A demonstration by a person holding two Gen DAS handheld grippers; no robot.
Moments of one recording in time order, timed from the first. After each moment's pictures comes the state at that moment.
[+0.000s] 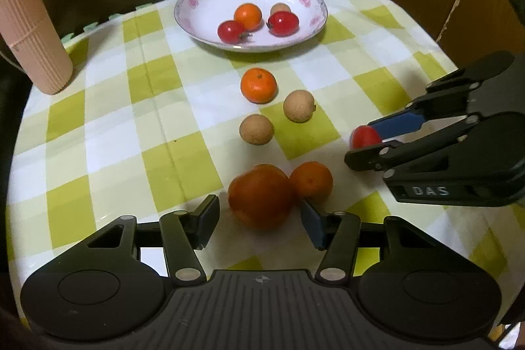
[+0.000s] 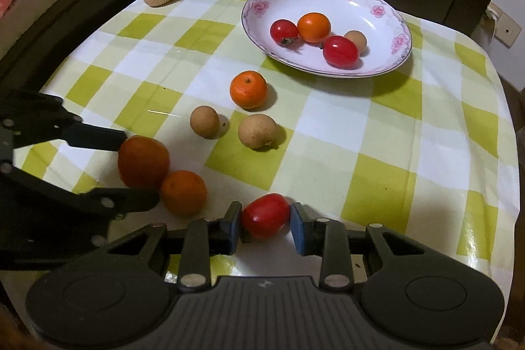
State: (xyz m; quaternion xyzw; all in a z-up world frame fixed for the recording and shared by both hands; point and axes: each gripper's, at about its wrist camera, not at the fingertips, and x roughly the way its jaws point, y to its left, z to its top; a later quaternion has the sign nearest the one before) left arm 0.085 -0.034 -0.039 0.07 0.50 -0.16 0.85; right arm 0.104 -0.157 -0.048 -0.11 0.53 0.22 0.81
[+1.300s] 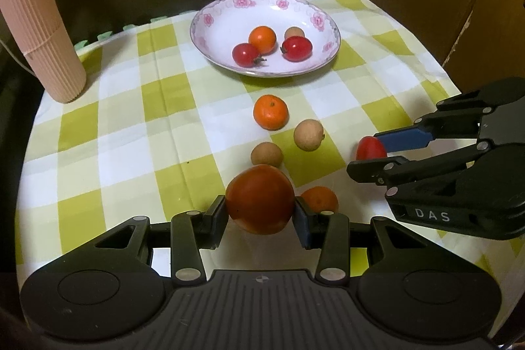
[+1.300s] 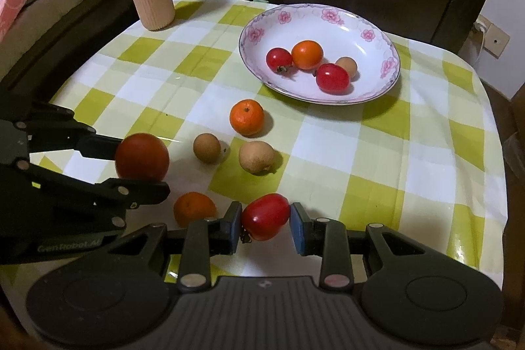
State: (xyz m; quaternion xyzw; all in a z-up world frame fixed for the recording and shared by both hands) left arm 0.094 -0.033 -0.022 0.05 0.49 -0.14 0.86; right arm 0.105 -0.154 -0.031 -0.11 0.51 0.21 0.83
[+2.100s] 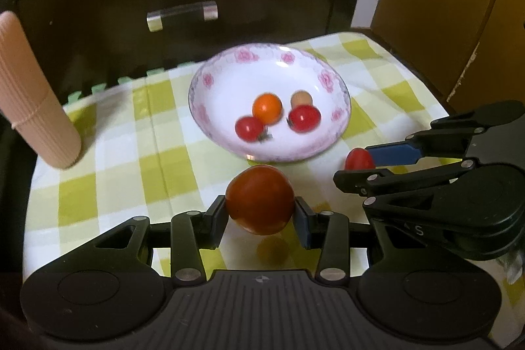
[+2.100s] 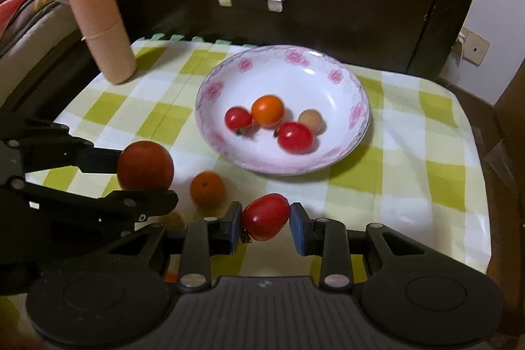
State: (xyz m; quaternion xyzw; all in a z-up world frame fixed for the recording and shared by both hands) left arm 0.150 -0.046 0.002 0.05 0.45 -0.14 0.88; right arm 0.158 -0.161 -0.016 -0.08 0.48 0.17 0.86
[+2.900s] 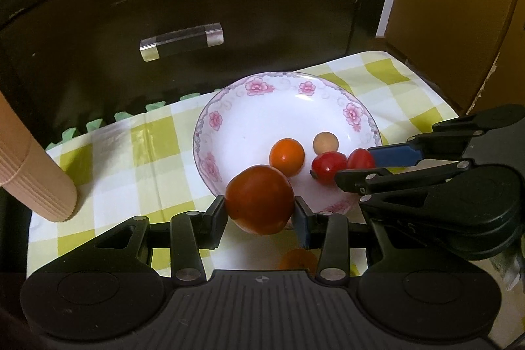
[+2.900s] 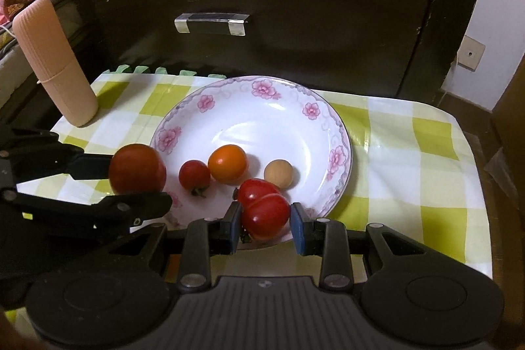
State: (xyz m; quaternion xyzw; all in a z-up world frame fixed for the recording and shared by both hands) left arm 0.205 -0.052 -0.002 0.06 0.44 -0.12 0.89; right arm 0.216 -0.168 -0.030 -0.06 0.46 0.15 0.87
